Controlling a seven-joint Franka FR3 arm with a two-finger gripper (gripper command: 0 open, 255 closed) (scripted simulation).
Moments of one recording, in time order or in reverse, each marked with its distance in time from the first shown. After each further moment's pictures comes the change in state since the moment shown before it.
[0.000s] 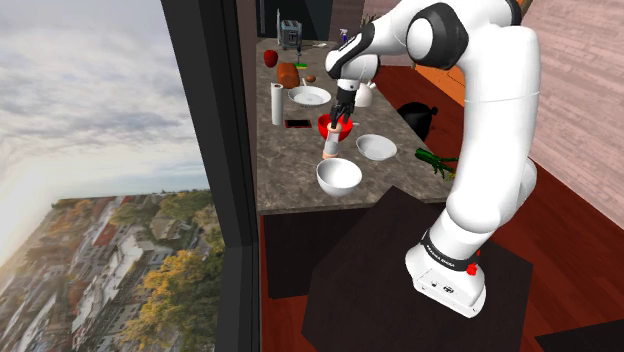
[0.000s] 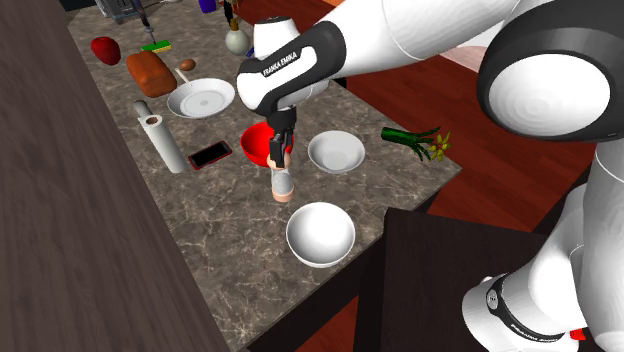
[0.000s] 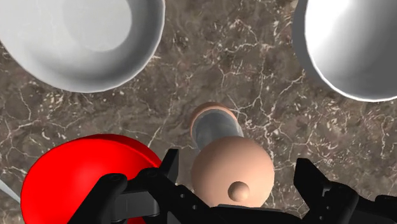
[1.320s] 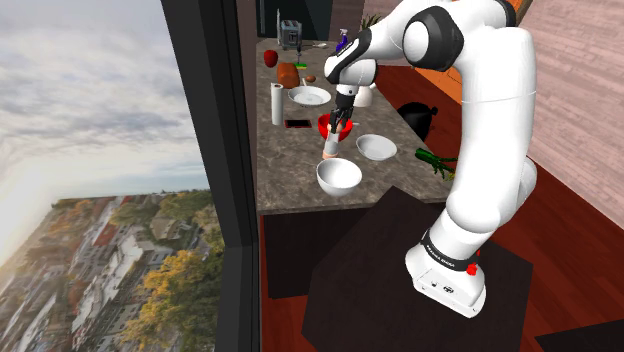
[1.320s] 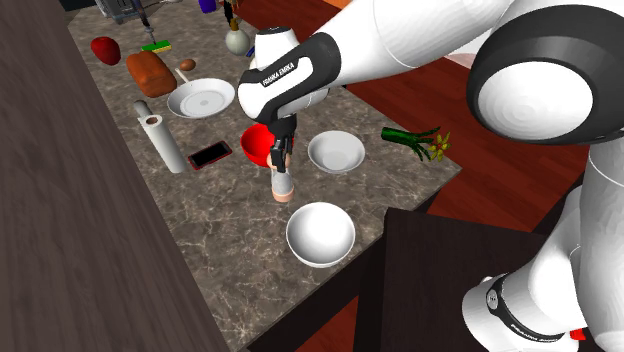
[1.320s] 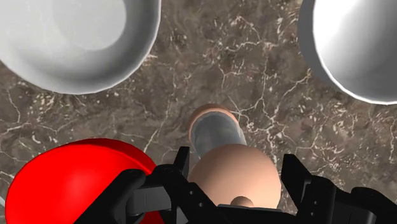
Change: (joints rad) arm -0.002 0.025 0.008 -0.013 0.014 0.037 -0.008
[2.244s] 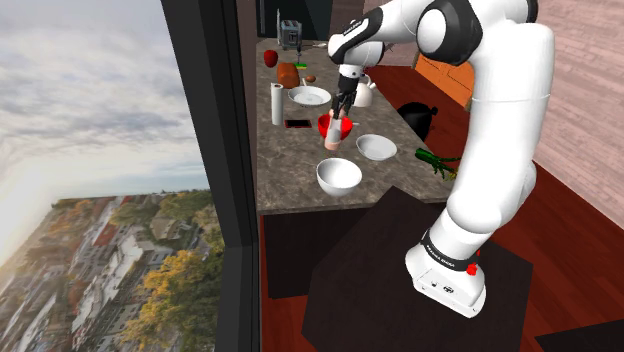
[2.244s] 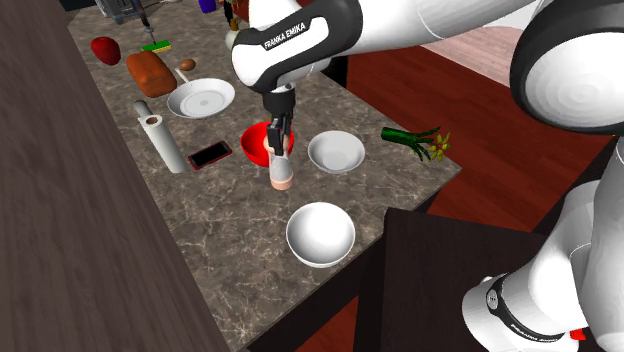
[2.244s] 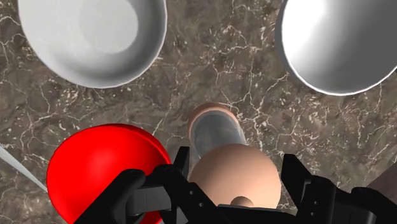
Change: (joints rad) arm 0.016 -0.098 -0.025 0.040 -0.051 -0.130 0.041
